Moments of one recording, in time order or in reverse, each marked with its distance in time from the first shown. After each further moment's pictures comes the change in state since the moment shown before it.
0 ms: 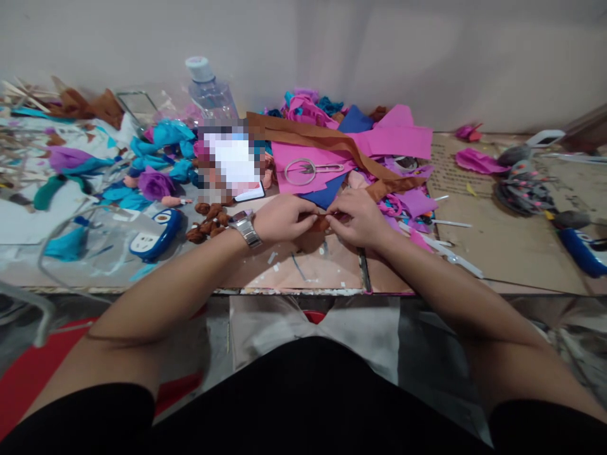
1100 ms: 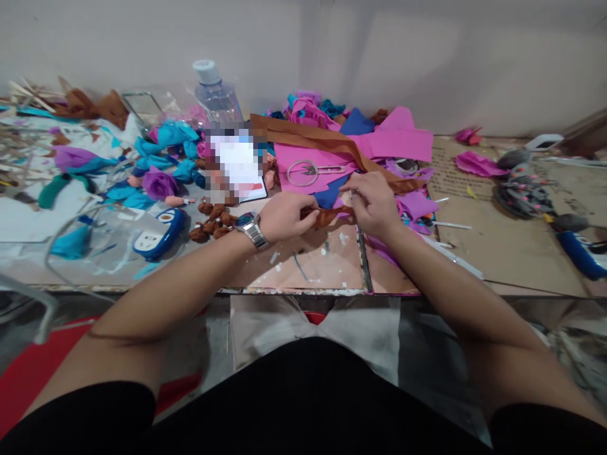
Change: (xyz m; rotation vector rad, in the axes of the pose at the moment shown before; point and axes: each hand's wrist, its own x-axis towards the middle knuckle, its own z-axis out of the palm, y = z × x) left_hand 0.000 -0.001 0.009 0.073 0.184 -0.092; right_hand 0.004 0.020 -0.014 0.011 0.244 0.032
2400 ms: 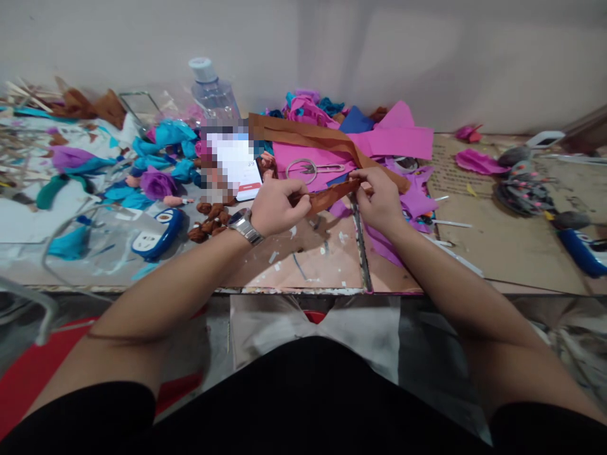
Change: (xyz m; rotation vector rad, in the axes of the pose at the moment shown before) left_hand 0.001 -0.003 -0.008 -0.124 0.269 -0.046; right_hand -0.002 0.018 0.000 -0.045 0.036 0.176
